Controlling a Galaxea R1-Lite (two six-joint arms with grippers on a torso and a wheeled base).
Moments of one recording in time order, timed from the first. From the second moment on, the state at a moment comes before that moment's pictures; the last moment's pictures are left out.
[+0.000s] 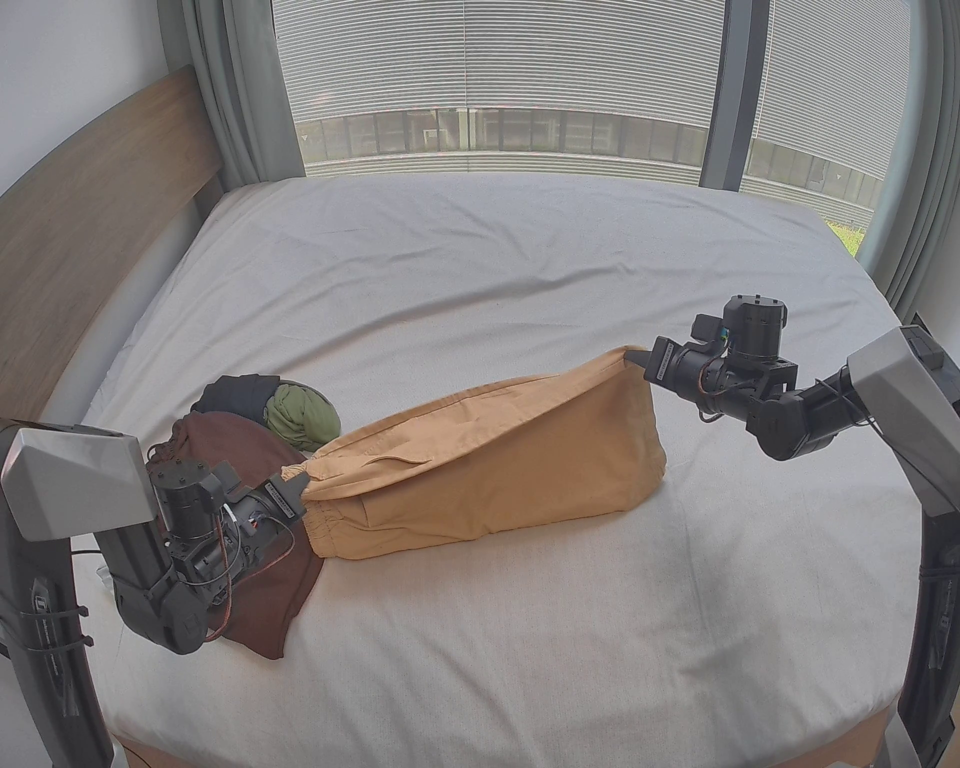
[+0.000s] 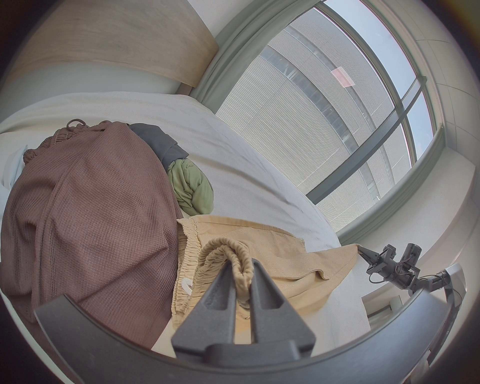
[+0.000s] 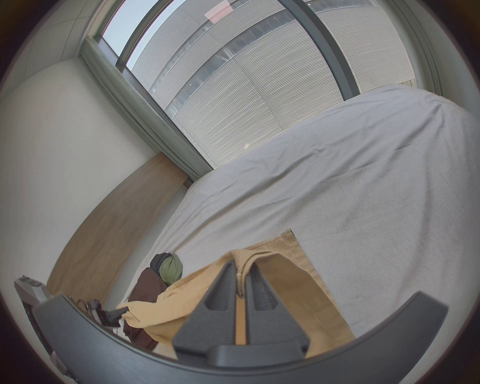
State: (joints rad) left arm -0.15 2.26 -0.50 -1.55 -0.11 -0.67; right arm 0.22 2.30 -1.43 -0.66 0.32 0.46
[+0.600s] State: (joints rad) left arm -0.15 2.34 -0.59 -1.55 -0.09 -0.67; right arm 0.22 2.43 -1.54 -0.74 0.31 0.51
